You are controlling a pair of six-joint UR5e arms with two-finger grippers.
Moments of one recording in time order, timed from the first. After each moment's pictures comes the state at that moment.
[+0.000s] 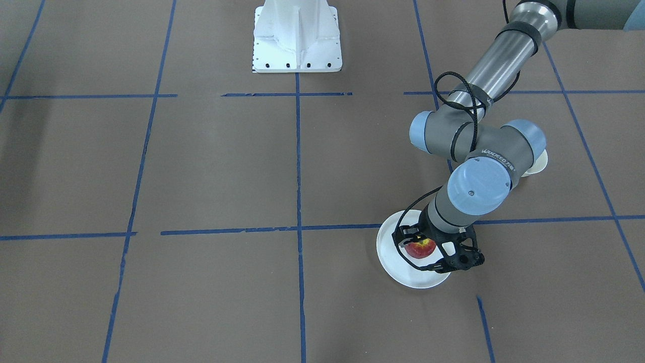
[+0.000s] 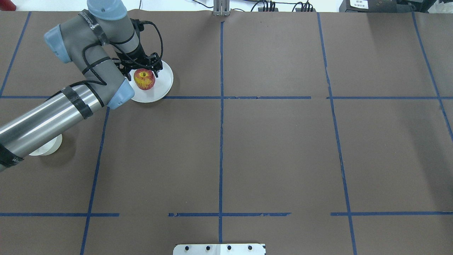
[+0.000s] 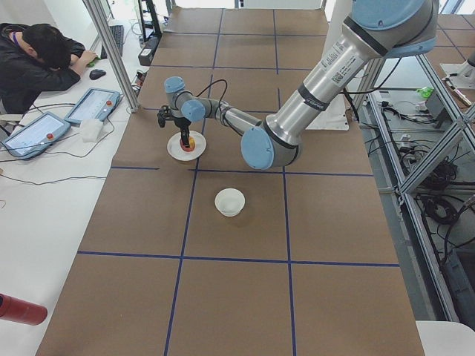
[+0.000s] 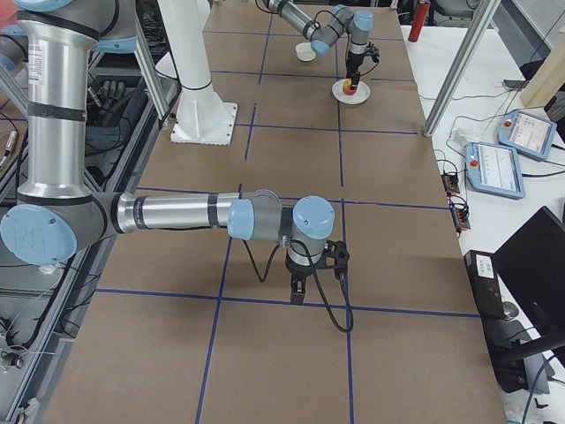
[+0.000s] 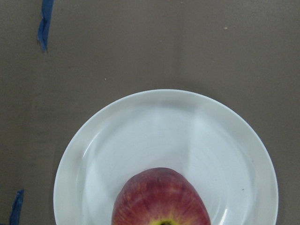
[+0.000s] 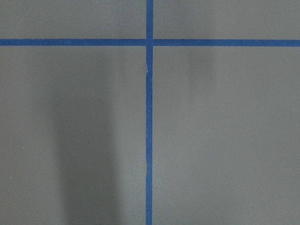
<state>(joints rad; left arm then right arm) -0.88 -2.35 -1.13 -1.81 -2.14 -1.03 1.54 -1.68 1.76 -1.72 2.31 -0.02</state>
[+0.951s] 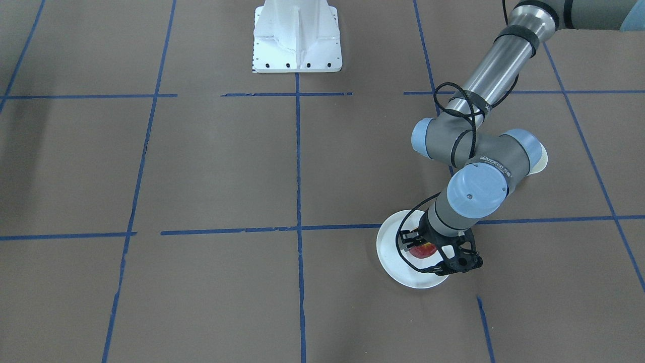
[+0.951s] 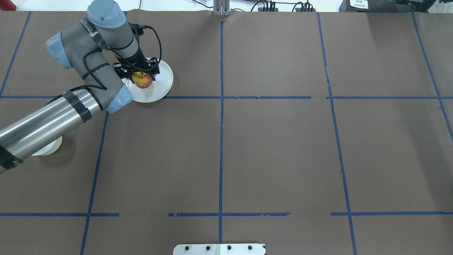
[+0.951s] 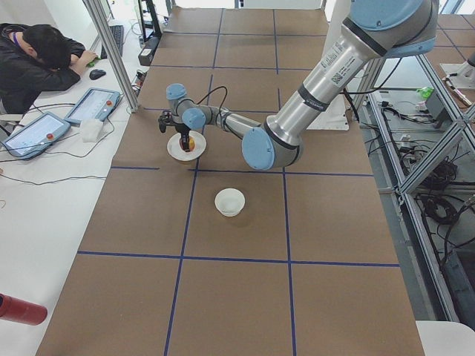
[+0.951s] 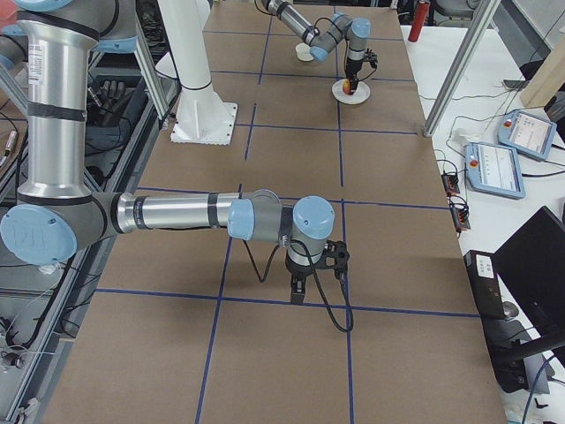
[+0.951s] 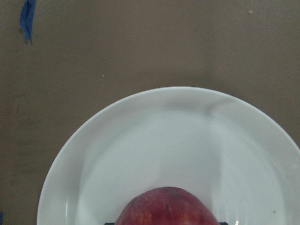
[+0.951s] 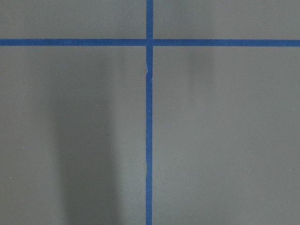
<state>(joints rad) -0.88 -2.33 -1.12 -1.87 -2.13 -1.03 1.55 -1.68 1.76 -1.72 2.31 -0.02</state>
